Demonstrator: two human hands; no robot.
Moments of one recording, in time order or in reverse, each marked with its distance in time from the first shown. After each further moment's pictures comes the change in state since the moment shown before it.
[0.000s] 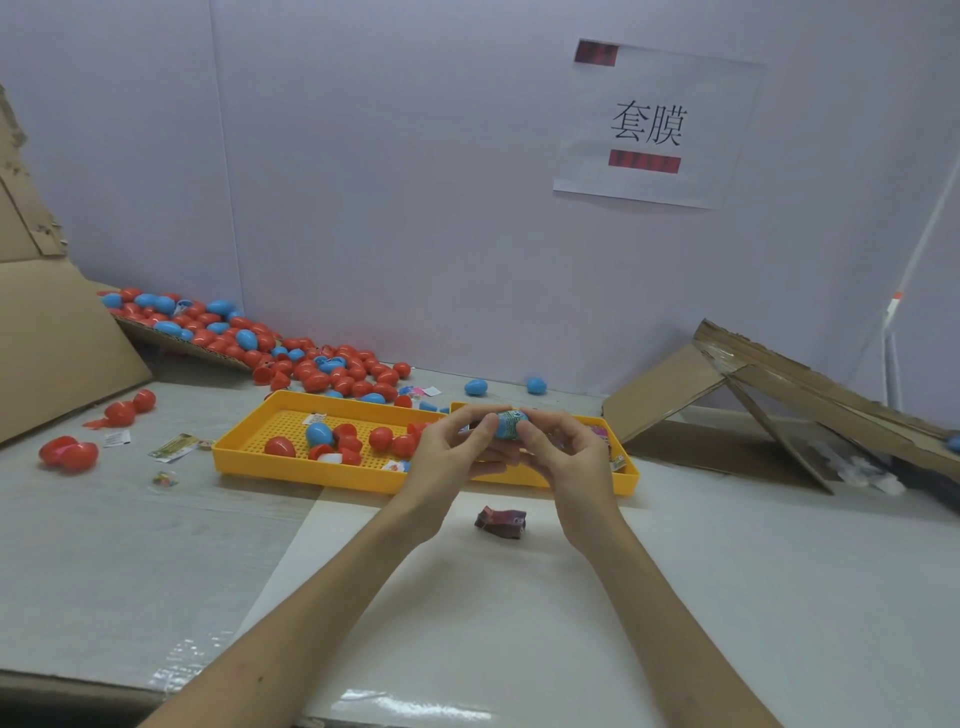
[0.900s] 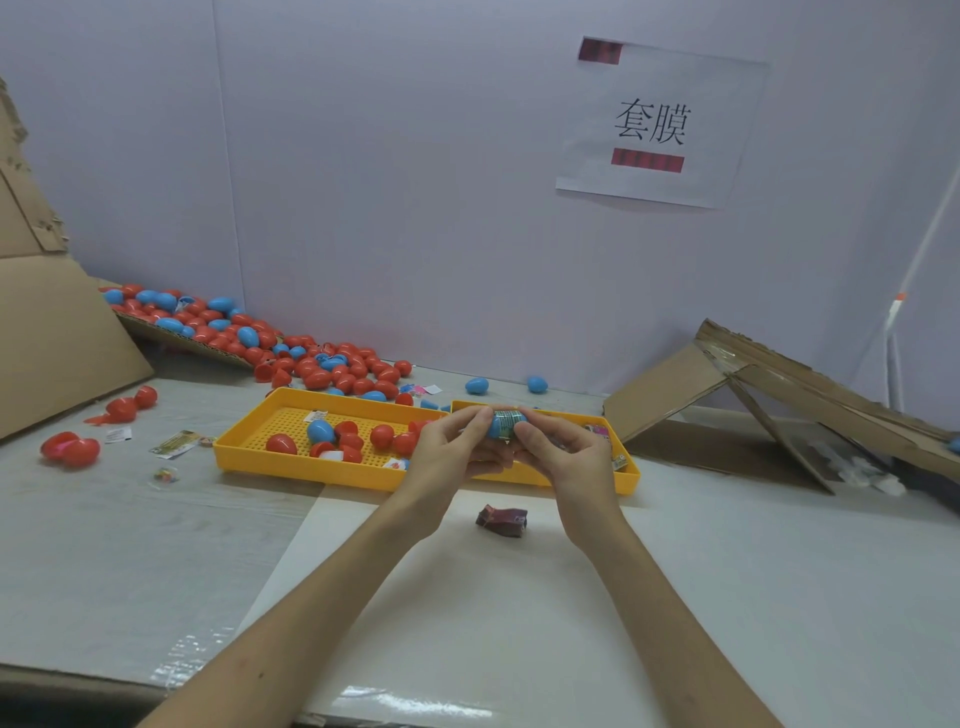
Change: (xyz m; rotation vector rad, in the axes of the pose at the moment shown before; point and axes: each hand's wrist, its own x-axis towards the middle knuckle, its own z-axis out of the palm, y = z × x) left_hand 0.001 0.001 -0.002 -0.031 0.028 -0.062; right_hand -0.002 -0.001 0.002 0.048 -0.029 0.005
